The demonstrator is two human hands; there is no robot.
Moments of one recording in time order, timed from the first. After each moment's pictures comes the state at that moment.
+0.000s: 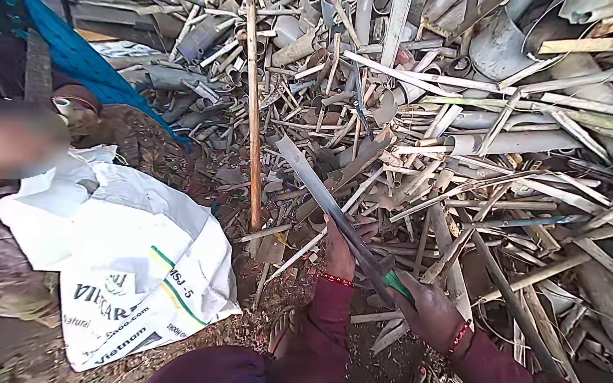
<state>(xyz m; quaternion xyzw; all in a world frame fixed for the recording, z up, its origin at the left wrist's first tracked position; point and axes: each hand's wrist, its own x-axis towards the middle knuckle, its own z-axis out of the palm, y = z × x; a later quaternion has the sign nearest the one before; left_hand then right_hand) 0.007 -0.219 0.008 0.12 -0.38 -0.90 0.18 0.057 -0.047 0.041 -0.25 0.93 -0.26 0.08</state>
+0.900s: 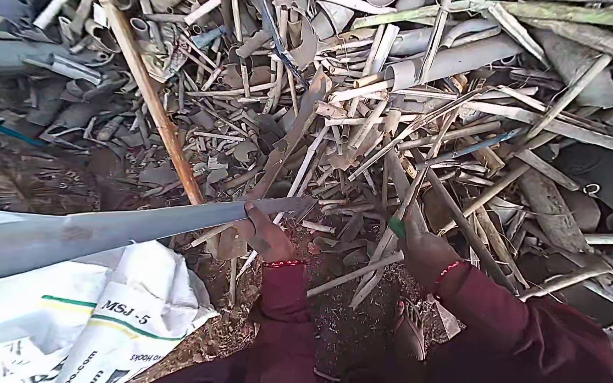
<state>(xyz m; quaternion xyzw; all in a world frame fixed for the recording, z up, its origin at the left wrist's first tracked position) -0.010 -0.223 -0.024 0.20 -0.54 -0.69 0.44 0.024 -0.001 0.061 0.01 0.93 -0.11 0.35</state>
